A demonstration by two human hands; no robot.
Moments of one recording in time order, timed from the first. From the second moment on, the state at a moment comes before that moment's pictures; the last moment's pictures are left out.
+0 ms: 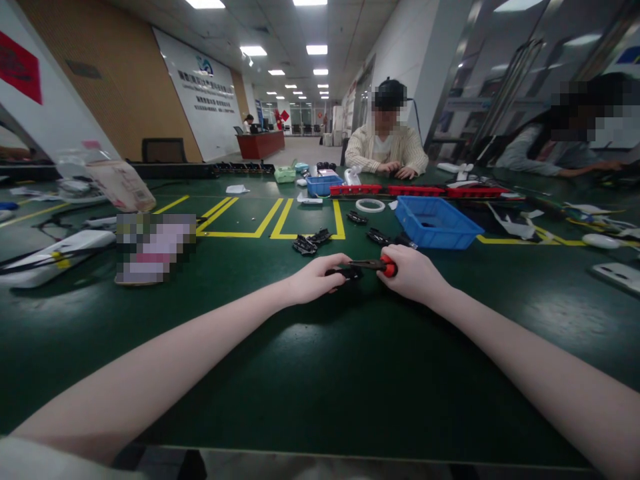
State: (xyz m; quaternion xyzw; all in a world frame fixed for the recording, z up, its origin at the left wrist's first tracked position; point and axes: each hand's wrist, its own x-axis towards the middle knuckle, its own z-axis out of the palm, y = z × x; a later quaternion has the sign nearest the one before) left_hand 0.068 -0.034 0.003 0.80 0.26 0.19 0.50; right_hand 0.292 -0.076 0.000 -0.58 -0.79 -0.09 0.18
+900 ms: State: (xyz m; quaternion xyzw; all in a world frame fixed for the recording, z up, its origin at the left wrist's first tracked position) left_hand 0.066 -0.032 0.010 0.78 0.30 0.15 0.52; right_hand 0.297 -0.076 0.004 -0.52 -0.84 0.01 0.16
